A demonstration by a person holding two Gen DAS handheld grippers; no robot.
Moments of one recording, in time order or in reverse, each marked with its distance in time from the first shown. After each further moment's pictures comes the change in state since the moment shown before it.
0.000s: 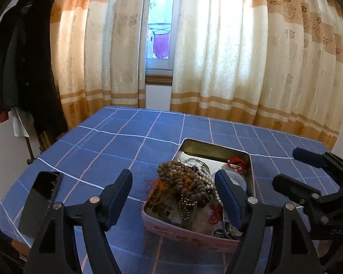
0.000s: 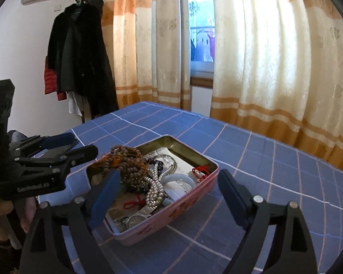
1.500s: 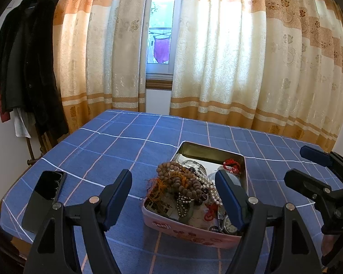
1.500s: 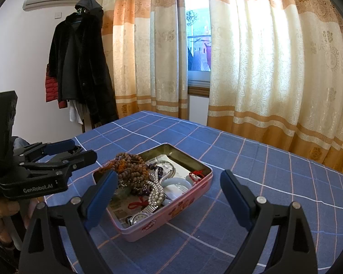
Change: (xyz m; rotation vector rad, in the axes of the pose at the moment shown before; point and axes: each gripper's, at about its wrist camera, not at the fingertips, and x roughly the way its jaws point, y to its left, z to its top) left arm -0.013 0.000 -0.002 -0.007 -0.025 -0.002; right arm -0.019 -0.003 -0.001 0.015 -0.049 -0.009
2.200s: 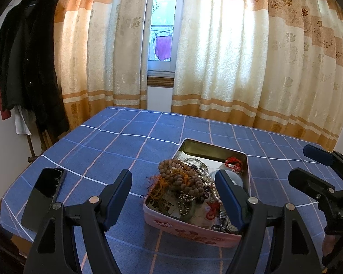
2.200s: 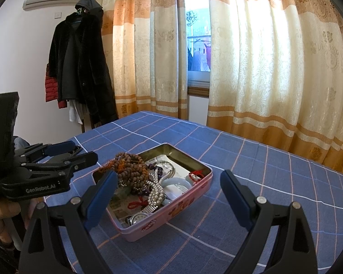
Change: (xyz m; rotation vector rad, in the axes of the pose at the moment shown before) left arm 0.002 0.002 -0.005 -0.008 0.015 0.006; right arm 0.000 0.000 -0.001 -0.003 -0.004 -0.001
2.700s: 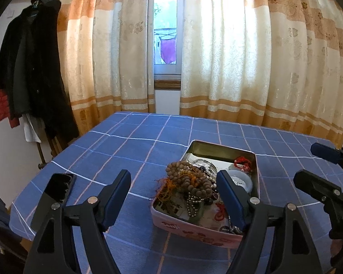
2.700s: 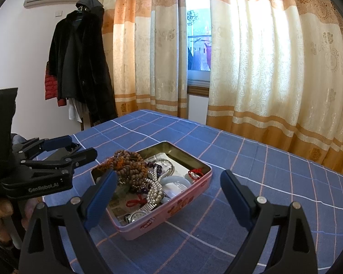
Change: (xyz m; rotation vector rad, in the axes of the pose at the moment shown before) left arm -0.005 -0.008 -0.003 0.053 -0.023 0.077; right arm 0.000 0.000 -0.002 -0.004 0.005 0.000
